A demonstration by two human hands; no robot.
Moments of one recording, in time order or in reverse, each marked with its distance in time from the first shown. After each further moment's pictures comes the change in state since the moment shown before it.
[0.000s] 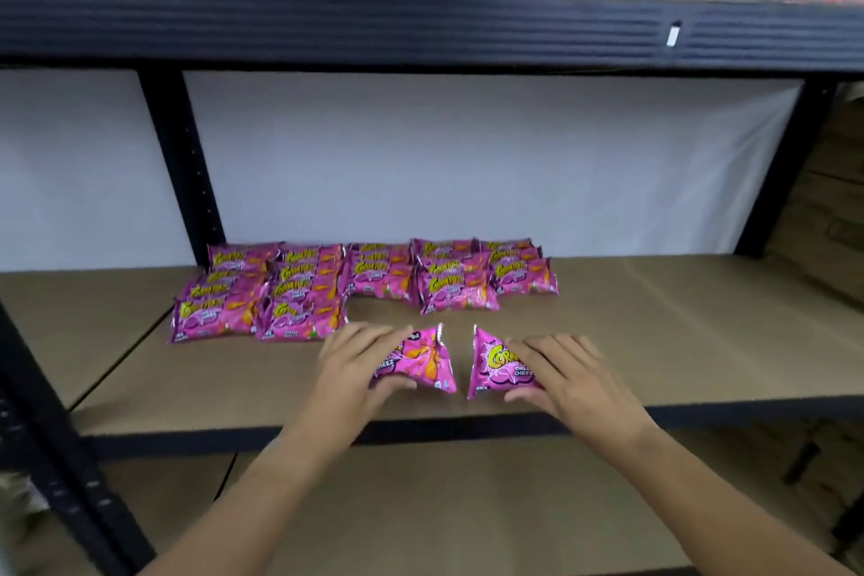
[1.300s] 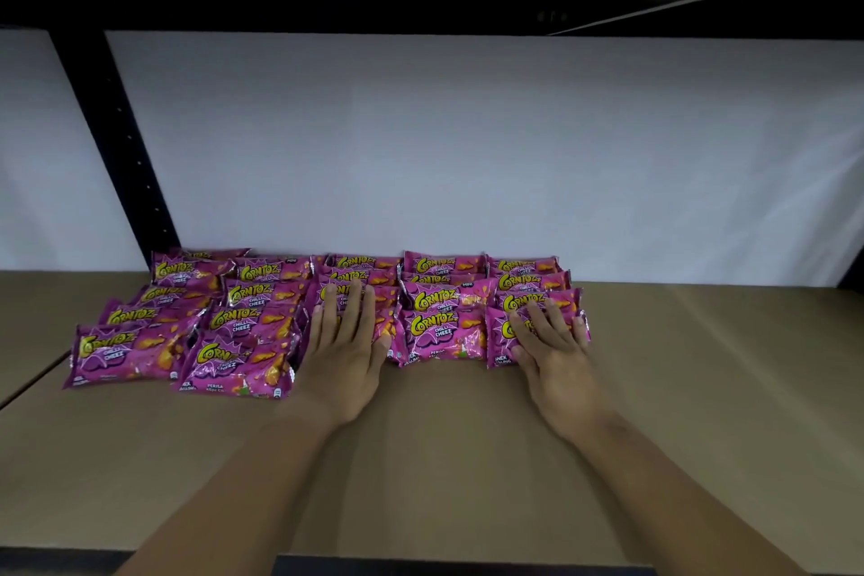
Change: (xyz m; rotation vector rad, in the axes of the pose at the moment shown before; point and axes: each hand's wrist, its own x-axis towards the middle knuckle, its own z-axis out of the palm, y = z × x) left_hand 0.091 -0.103 0.120 0.415 -0.336 -0.410; right_hand 0.049 0.101 0.168 0.261 -0.204 0.441
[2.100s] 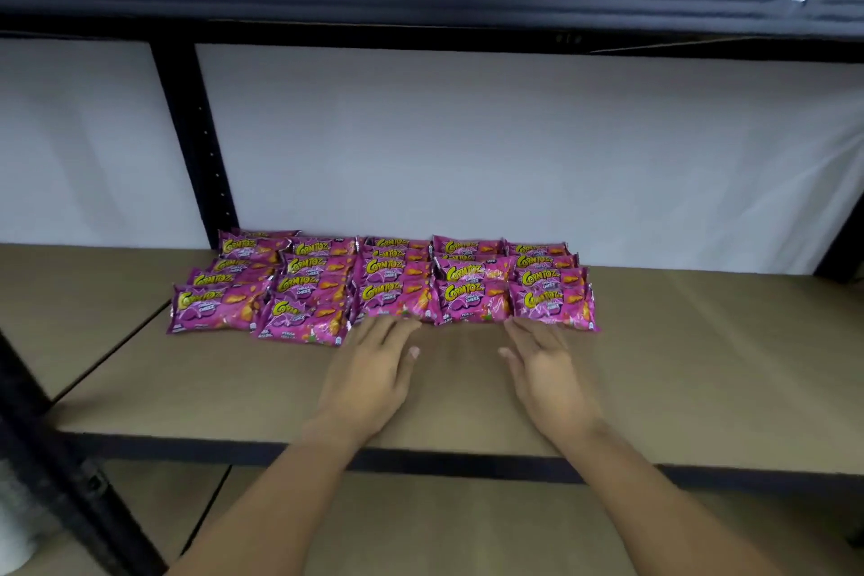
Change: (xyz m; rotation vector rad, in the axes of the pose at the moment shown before) left_hand -0.100 0.018 -0.063 -0.179 0.223 0.172; right_hand -0.055 -0.089 -0.032 0.024 0.148 -0.028
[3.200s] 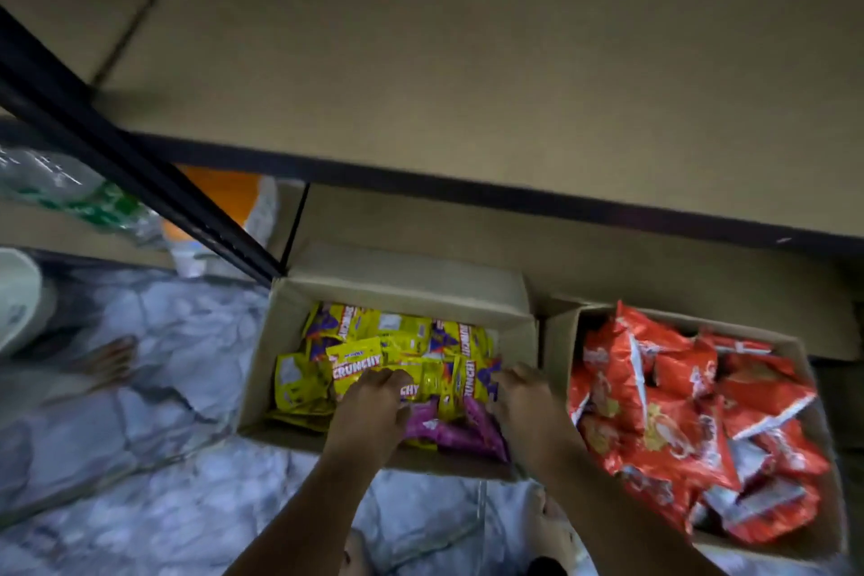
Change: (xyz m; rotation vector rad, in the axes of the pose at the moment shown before) left_hand -0.590 -0.084 0.342 -0.175 -0.914 -0.564; right_hand -0.559 -0.092 0.321 0.139 -1.200 0.361
